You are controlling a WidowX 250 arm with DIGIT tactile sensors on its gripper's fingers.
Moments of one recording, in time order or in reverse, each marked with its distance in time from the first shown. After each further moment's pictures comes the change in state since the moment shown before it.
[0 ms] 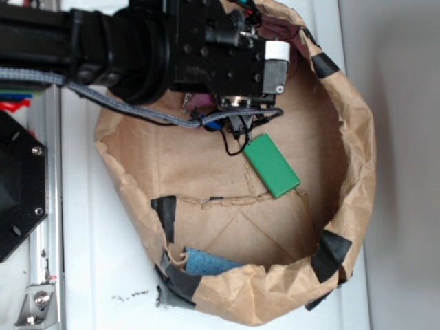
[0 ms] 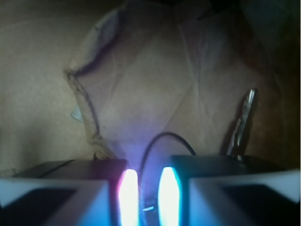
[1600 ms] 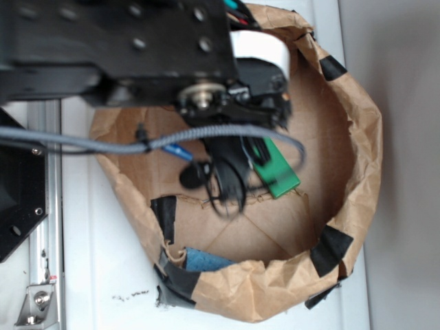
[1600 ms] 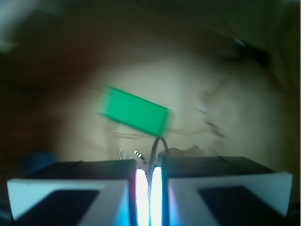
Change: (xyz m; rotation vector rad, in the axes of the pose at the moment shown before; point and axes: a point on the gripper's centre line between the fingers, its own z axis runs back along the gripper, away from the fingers) arm -0.013 -0.054 0.138 -0.418 -0.108 -0.114
